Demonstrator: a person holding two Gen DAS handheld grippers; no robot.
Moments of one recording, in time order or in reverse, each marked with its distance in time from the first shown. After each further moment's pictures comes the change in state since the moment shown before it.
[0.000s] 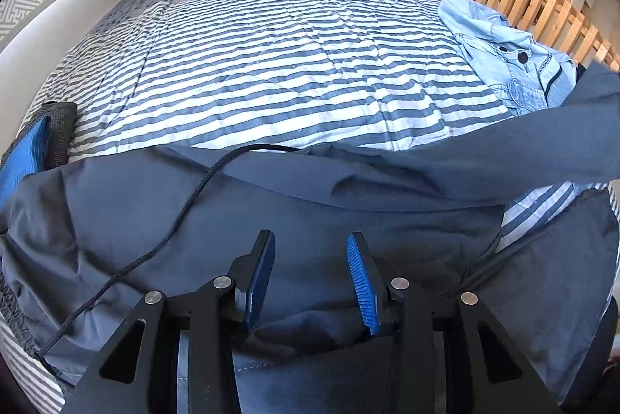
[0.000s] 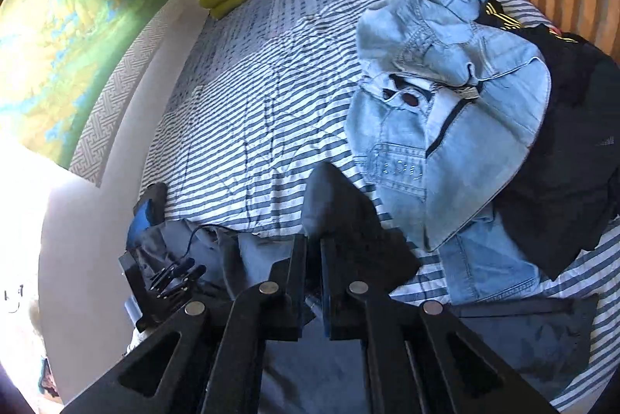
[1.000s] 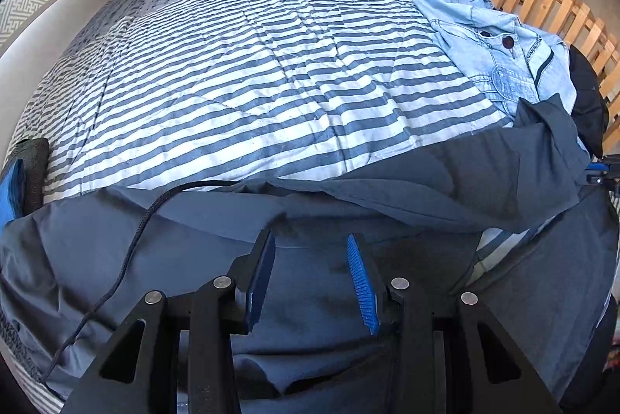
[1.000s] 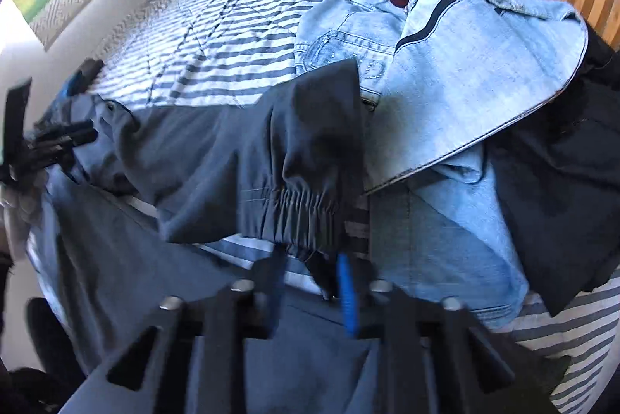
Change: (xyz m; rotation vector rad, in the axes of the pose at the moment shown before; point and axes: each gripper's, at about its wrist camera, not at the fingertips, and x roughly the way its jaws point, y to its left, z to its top) left arm 0.025 -0.046 0.031 0.077 0.037 -0.016; right arm 0.088 -0.053 -0.082 -0.290 0.108 -0.064
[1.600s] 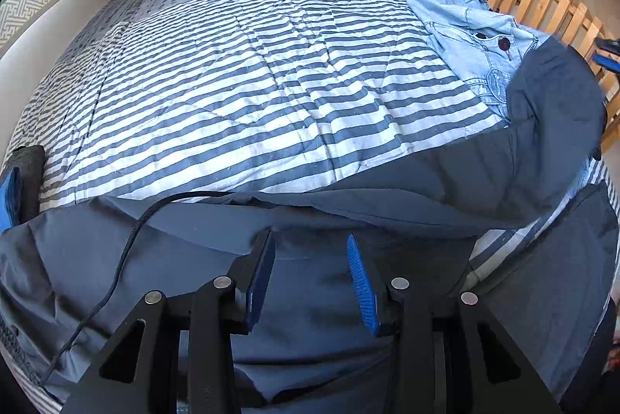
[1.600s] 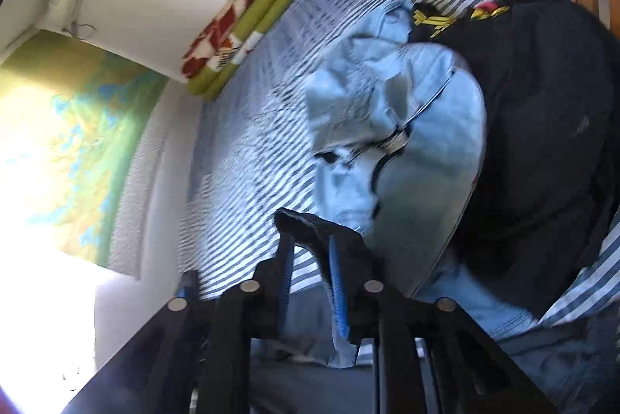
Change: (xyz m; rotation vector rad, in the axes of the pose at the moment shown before) left arm 0.001 -0.007 0.005 0.010 -0.009 -0.010; right arm -0.109 -0.090 0.088 0.555 -0.314 0.087
